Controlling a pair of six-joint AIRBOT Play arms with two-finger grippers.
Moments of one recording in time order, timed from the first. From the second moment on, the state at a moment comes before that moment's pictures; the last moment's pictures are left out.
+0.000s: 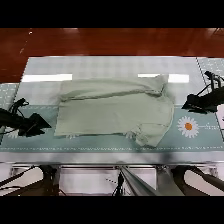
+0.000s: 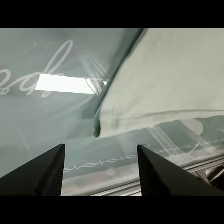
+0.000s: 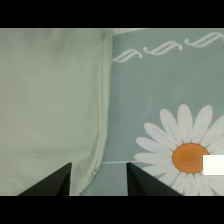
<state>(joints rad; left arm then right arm) 0.56 -1.27 0.72 1.10 -1.42 -1.23 -0.32 -1.19 1.00 -1.29 1.30 1.45</state>
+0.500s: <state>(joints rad) 0.37 -1.31 0.65 1.03 -1.21 -1.29 -0.33 -1.05 0.97 -1.22 1.24 1.44</state>
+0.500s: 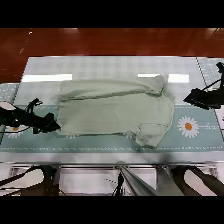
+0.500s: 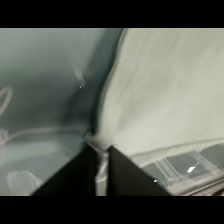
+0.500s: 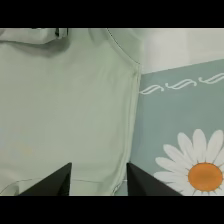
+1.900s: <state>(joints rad) 0.29 -1.25 0.80 0.94 -1.21 -1.15 -0.08 -1.03 0.63 -0.94 0.81 1.43</state>
